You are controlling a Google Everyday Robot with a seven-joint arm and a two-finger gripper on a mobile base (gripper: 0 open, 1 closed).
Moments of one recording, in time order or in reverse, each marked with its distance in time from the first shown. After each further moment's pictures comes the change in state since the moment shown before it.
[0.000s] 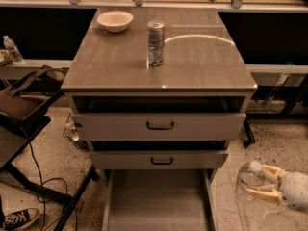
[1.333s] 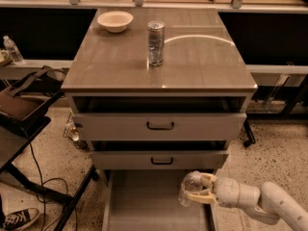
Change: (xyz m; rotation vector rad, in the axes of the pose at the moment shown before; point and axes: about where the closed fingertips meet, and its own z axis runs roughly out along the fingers) arm 0.091 0.057 0.170 -0.244 -0.221 0.089
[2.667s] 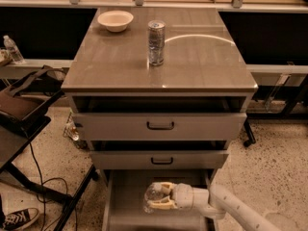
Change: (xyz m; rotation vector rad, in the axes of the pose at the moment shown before) arm 0.120 0.019 0.131 -0.173 -0.118 0.022
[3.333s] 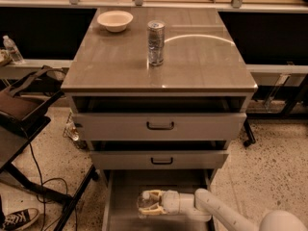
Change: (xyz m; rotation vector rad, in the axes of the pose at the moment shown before) arm 0.109 -0.009 0.029 -0.025 0.068 0.001
